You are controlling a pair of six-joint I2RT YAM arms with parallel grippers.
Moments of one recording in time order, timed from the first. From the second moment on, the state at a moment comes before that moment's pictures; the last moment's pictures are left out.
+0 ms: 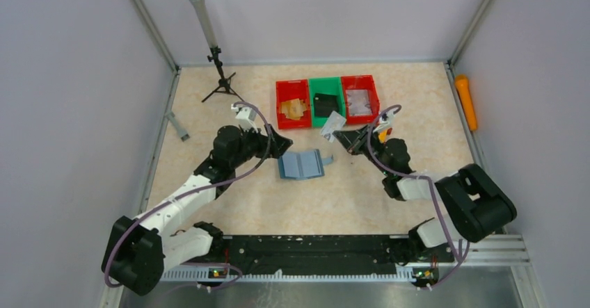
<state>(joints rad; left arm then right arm) -0.45 1.08 0.56 0.25 0.28 -0.52 0.47 1.47 0.34 1.18 -0.24 0.88</state>
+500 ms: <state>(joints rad) -0.43 0.98 0.52 0.14 0.00 -0.59 0.46 1.41 0.65 0.50 0.46 1.07</state>
